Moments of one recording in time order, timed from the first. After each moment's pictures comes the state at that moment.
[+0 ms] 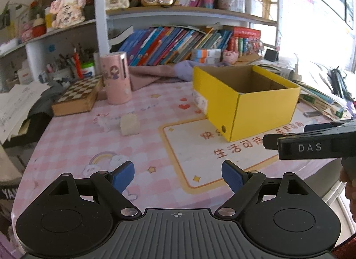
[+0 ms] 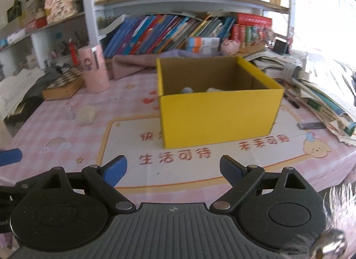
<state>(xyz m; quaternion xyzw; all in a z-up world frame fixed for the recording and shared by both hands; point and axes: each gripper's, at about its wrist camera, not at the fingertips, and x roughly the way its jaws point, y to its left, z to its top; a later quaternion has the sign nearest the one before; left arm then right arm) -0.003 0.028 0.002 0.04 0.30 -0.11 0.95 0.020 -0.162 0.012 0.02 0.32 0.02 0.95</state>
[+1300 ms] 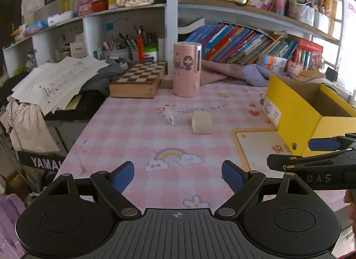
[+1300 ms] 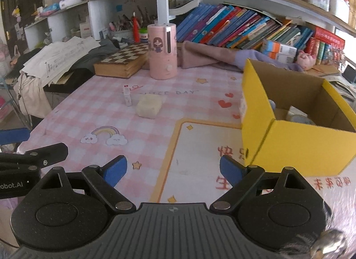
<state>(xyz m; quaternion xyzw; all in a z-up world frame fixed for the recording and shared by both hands) 0.040 0.102 -0.001 -0.01 0.32 0.03 0.95 0.093 -0.071 0.002 -0.04 0.34 0.16 0.92</state>
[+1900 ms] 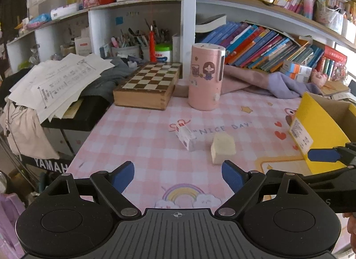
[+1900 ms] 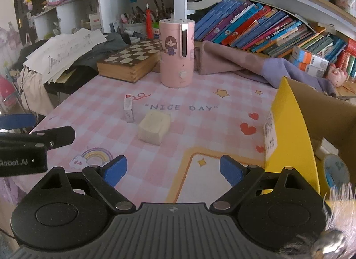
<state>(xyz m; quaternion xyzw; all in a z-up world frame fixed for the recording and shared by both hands) 0.129 0.119 -0.003 -0.02 0.33 0.06 0.94 0.187 -0.046 -0.006 -0.06 0.36 0.21 0.91</state>
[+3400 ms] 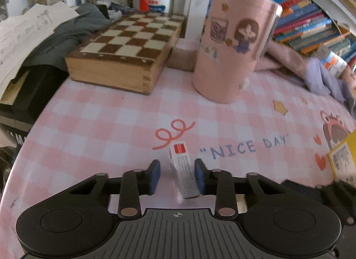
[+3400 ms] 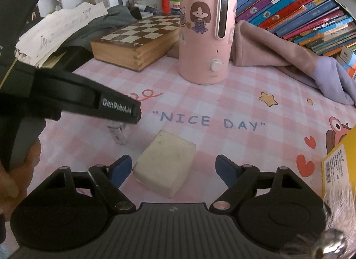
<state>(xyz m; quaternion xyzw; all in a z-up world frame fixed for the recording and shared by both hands) 0.299 0.148 -0.077 -0.08 0.44 0.04 0.89 0.296 0.029 -0.066 -0.10 0.40 0.25 0.88</state>
